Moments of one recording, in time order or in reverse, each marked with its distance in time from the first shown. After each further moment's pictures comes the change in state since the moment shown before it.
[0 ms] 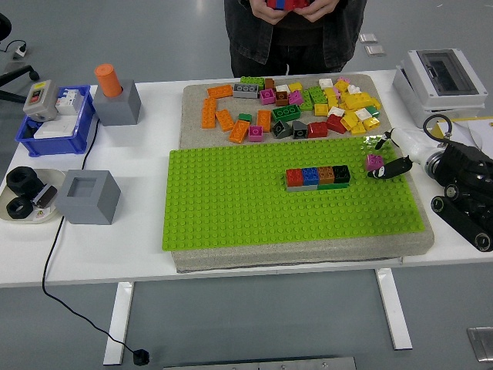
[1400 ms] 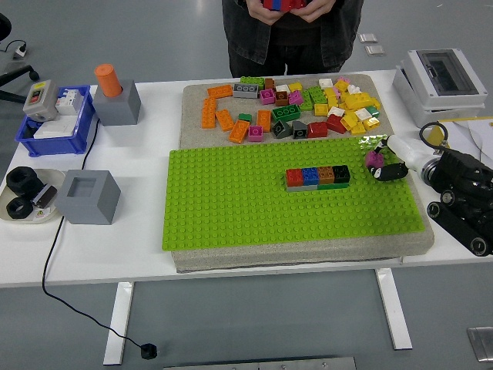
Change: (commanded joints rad) left arm -0.004 0.000 0.013 0.000 0.001 0.002 -0.015; right arm -0.010 0.009 -0.008 0.004 0.022 -0.012 0.005
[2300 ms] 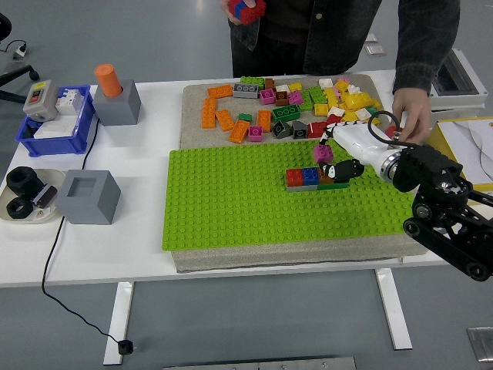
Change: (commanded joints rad) left arm 0.007 0.002 -0.005 0.000 0.003 0.002 0.001; right arm -0.028 -0.024 -0.051 0.468 -0.180 0.043 -0.114
